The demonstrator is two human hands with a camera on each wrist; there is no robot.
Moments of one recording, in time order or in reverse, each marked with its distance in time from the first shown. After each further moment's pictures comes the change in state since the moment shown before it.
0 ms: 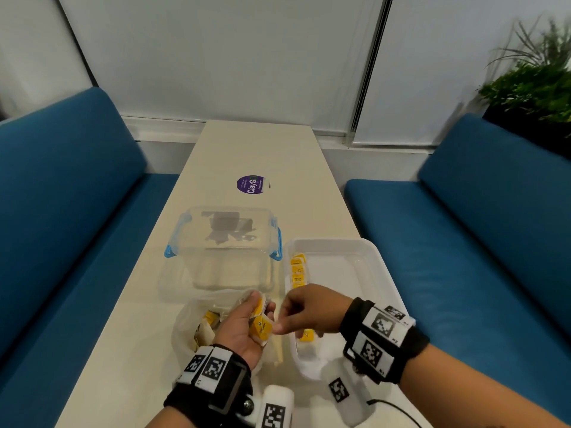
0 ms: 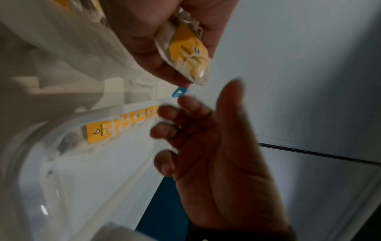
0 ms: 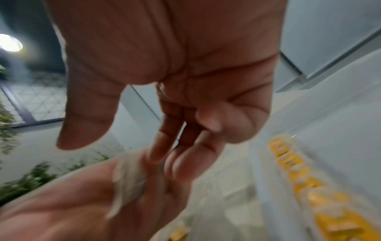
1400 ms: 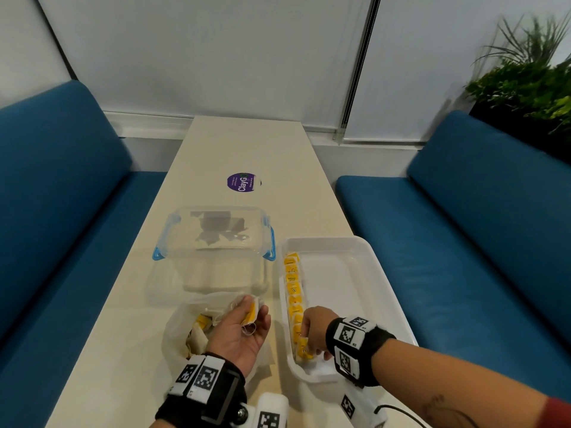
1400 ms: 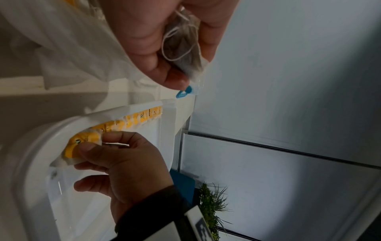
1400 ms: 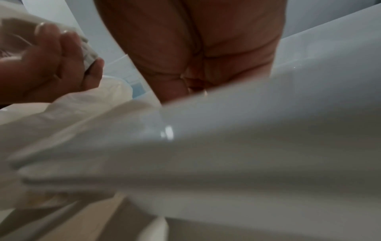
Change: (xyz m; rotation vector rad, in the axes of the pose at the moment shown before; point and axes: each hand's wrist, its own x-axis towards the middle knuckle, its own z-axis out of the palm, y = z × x) left_hand 0.012 -0.002 -0.011 -0.037 -0.053 0.027; right_hand 0.046 0.059 0.025 -0.308 0.028 0.489
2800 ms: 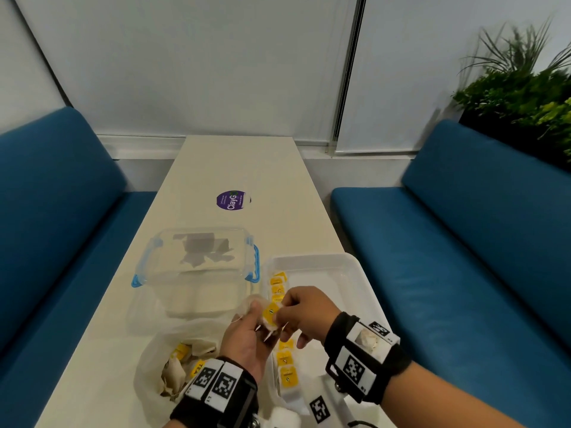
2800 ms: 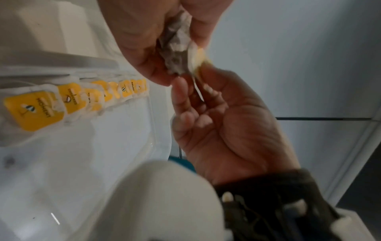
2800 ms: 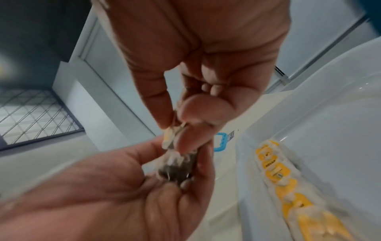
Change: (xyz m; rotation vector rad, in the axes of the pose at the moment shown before) left_hand 0.017 -0.029 0.045 0.178 -0.050 0.085; right_hand -0.047 0.001 -0.054 0.833 0.135 -0.343
